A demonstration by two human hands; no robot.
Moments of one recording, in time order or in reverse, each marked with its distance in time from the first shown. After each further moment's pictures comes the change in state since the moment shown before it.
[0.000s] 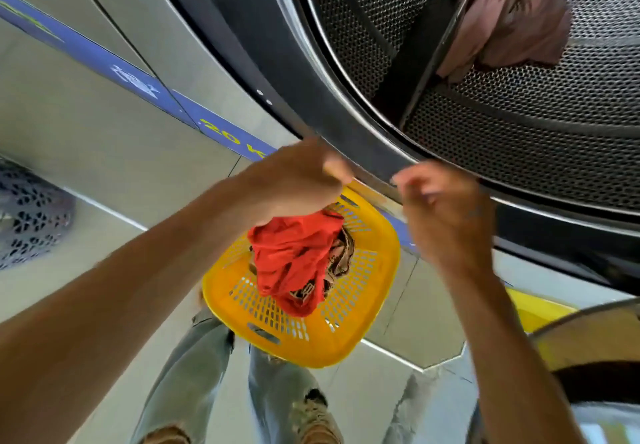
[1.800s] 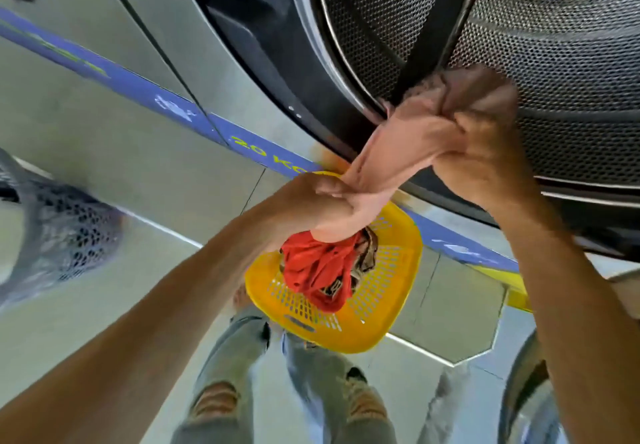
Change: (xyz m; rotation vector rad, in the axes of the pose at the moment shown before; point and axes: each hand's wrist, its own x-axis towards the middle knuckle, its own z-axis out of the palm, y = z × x) left_hand -0.031 -0.029 0.011 -0.494 -0.093 -0.075; right_hand 0.045 -0.023 -0.036 -0.279 0.029 -0.275
